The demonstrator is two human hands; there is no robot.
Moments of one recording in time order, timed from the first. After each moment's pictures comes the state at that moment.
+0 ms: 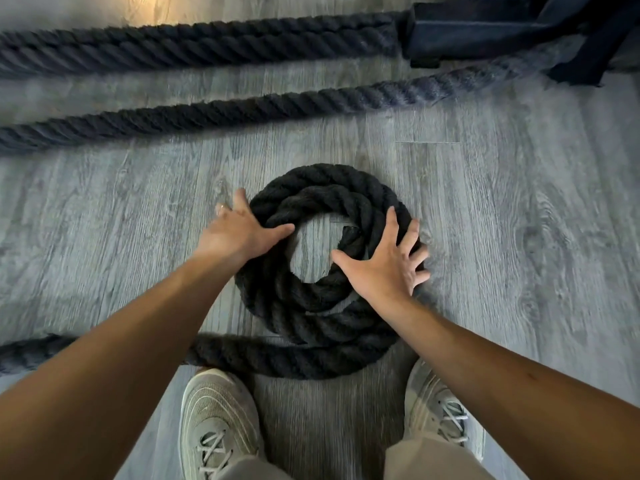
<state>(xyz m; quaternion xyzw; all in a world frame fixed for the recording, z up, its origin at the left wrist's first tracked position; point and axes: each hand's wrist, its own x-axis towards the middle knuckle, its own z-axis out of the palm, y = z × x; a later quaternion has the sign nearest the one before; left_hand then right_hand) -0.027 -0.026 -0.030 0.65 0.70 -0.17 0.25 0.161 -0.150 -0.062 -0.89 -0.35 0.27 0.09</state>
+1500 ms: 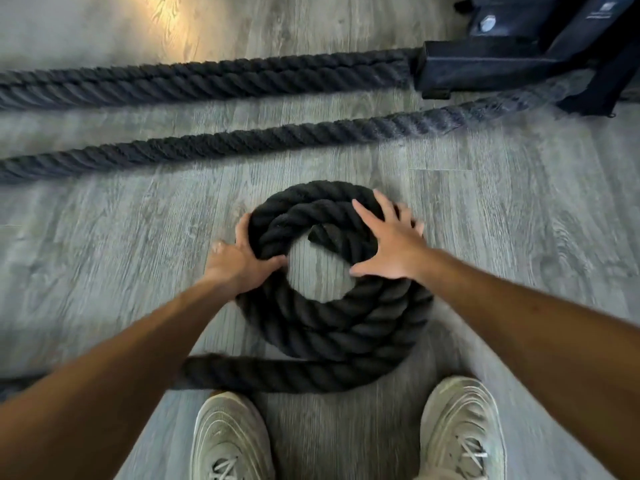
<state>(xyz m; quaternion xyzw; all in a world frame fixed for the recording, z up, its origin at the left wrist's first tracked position) -0.065 -0.031 -0.037 0.61 0.71 -0.12 0.33 0.213 -0.075 -0.044 -0.70 -0.64 0.31 -0.05</state>
